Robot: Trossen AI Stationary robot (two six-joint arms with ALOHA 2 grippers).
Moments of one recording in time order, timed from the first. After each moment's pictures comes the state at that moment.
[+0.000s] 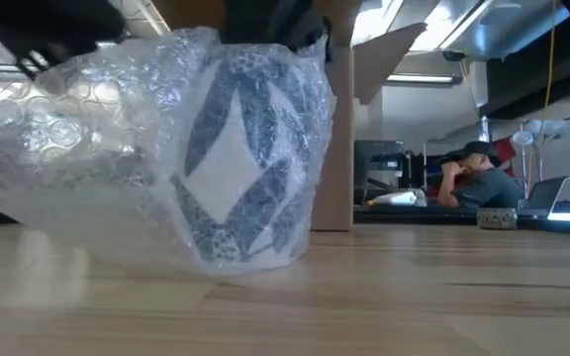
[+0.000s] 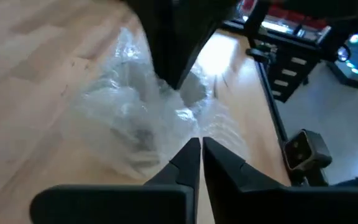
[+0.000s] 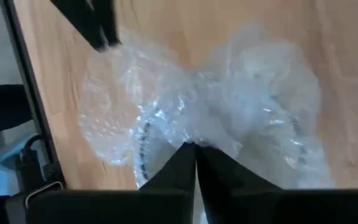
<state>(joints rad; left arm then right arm) -0.78 1.50 0.67 0.33 -0.72 -0.62 0.36 2.33 2.26 -1.17 0.00 0.64</state>
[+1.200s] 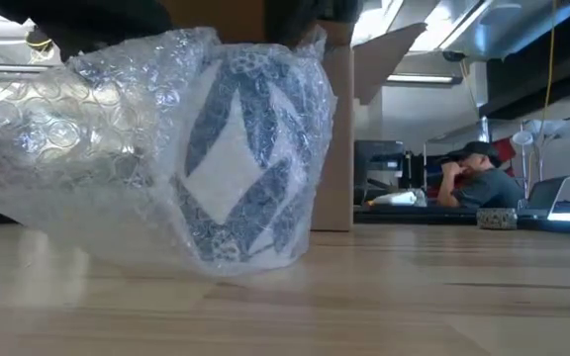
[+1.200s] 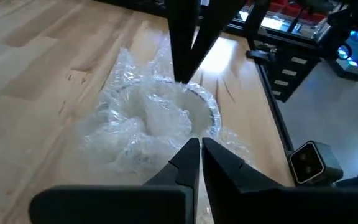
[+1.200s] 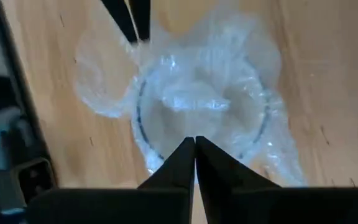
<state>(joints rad) -0.72 1.50 0.70 0.32 -0.64 -0.54 0.40 2.34 2.33 -1.31 0.10 0.65</state>
